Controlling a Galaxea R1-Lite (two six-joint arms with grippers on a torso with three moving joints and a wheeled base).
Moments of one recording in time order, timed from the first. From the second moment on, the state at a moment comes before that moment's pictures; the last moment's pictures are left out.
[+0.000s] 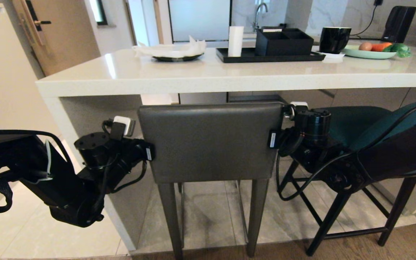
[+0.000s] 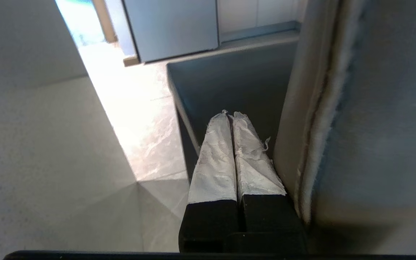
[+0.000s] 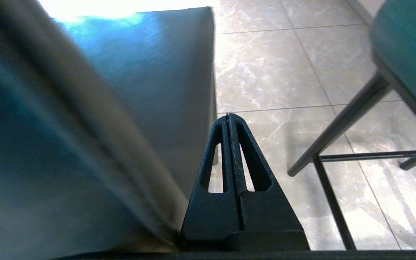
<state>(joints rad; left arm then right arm) -0.27 2.12 -0.76 -1.46 -0.03 0.06 0.38 2.06 -1.07 -0.83 -0.34 0.09</state>
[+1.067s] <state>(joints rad) -0.26 1.65 -0.24 -1.44 -0.03 0.00 0.42 1.56 -0.66 -0.78 -0.35 0.10</state>
